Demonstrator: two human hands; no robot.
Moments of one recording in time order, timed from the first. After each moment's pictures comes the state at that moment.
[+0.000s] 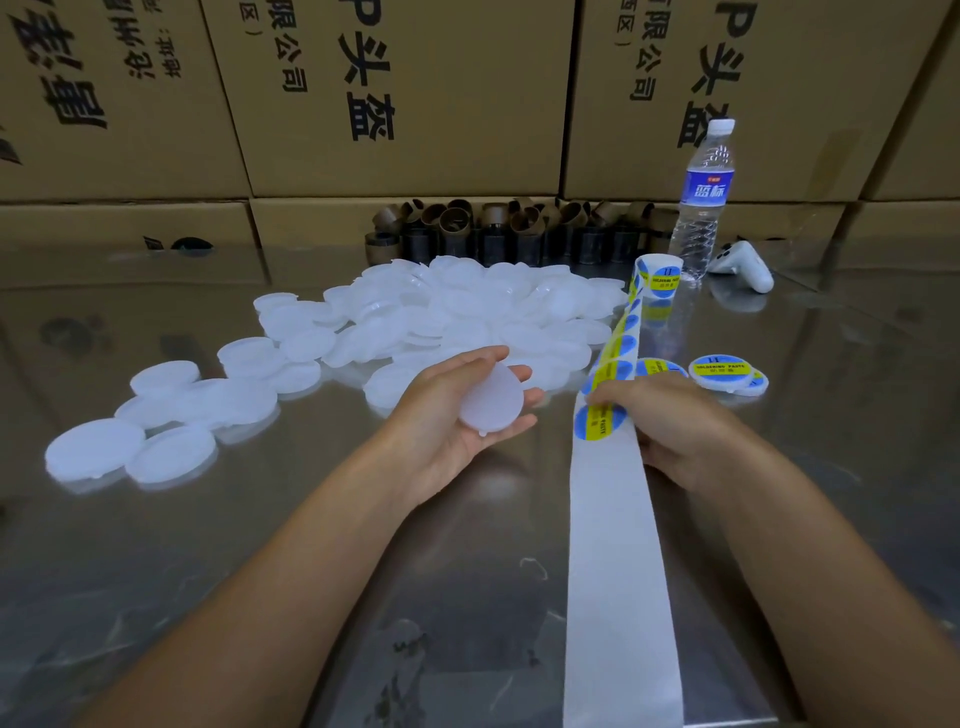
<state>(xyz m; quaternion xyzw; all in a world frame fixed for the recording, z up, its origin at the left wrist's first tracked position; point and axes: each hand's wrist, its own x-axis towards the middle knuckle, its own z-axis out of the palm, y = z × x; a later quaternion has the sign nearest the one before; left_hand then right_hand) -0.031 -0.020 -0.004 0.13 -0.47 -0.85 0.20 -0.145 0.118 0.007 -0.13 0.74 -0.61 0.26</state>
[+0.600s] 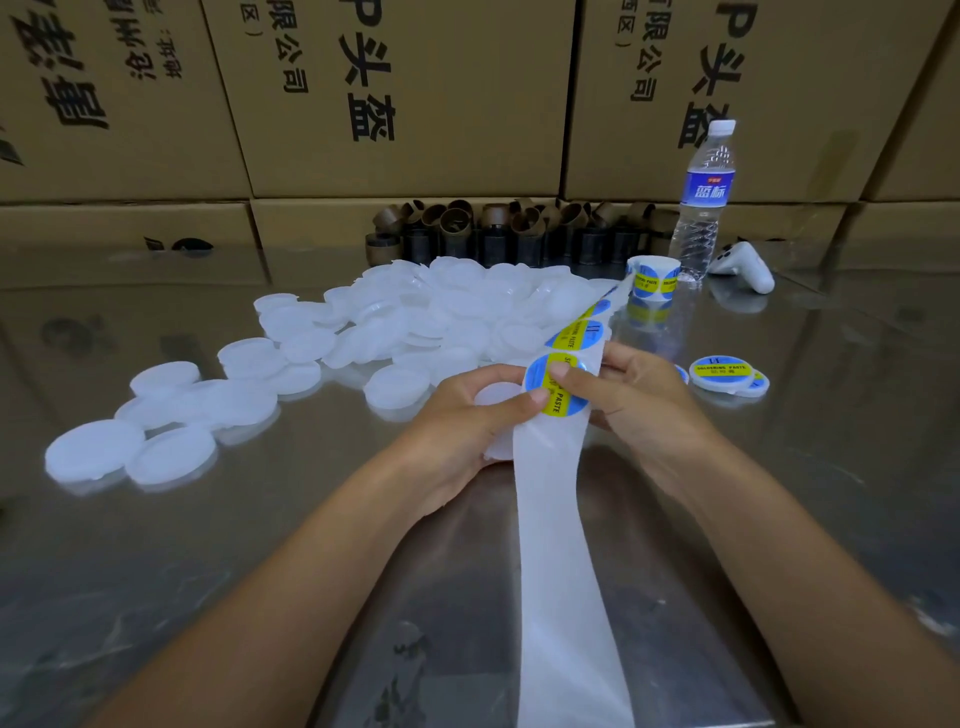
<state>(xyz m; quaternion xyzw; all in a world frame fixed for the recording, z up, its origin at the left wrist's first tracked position) -0.030 -0.009 -0.009 0.12 -0.61 -0.76 0.16 -0.131 0.108 0.005 -0.28 0.64 -0.68 0.21</state>
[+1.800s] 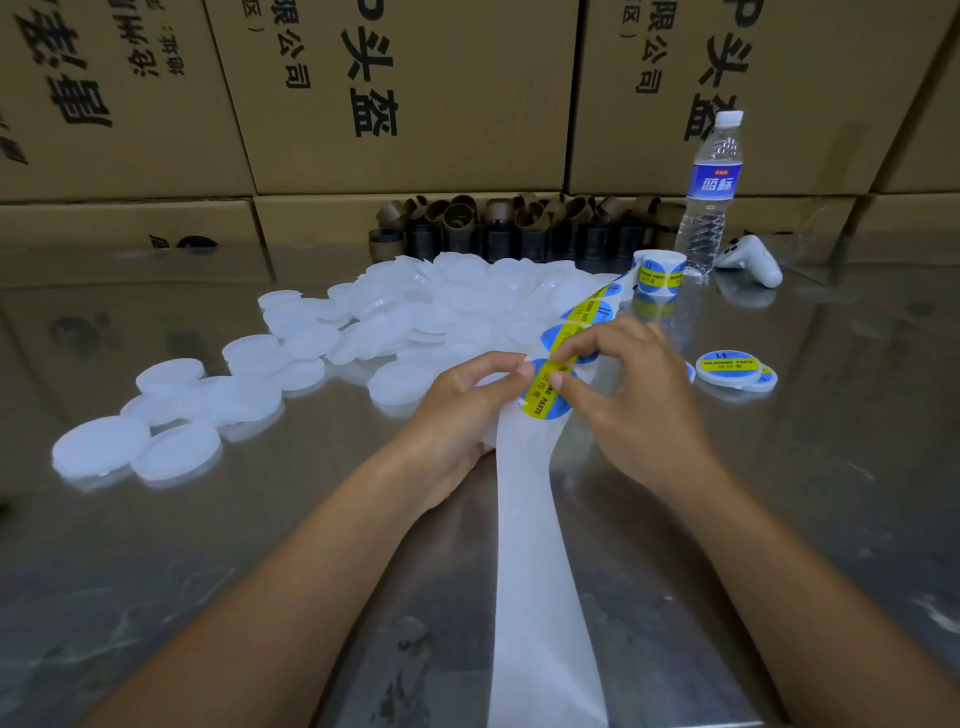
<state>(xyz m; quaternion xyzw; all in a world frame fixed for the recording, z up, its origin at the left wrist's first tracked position) -0.031 -0.008 -0.005 0.15 -0.62 -0.75 0.18 -0.128 0.108 -0.001 -0.45 0.74 -0.47 -0.16</state>
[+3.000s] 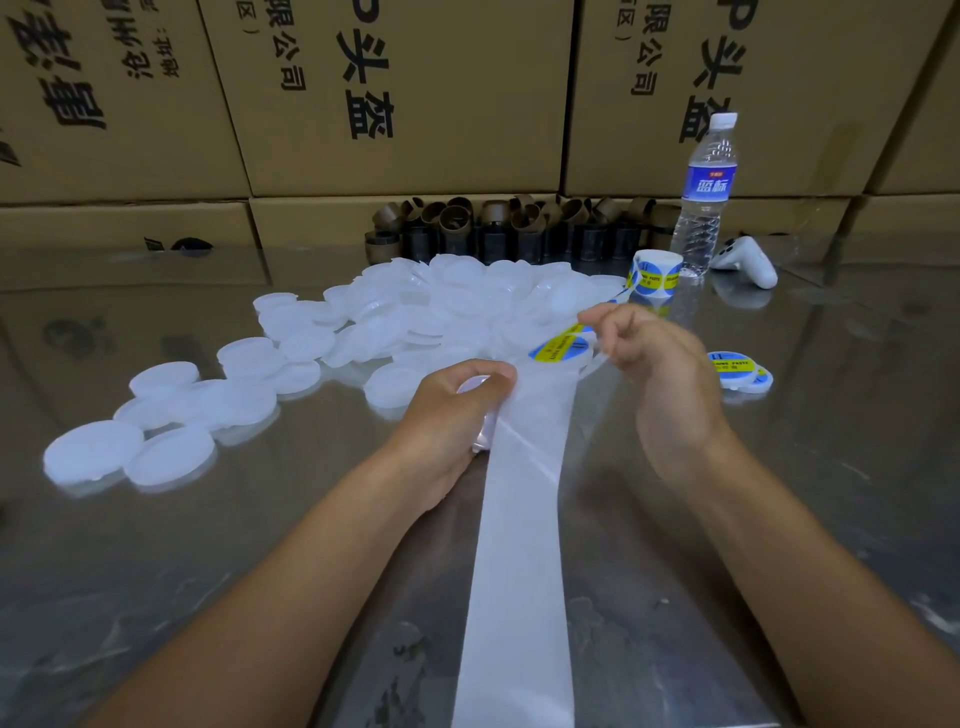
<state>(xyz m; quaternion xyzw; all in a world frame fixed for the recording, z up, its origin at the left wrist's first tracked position) -0.034 -0.009 -0.008 0.22 -0.61 -0.73 0.23 -0.129 0.108 0.016 -0.36 0.56 -0.74 0.08</state>
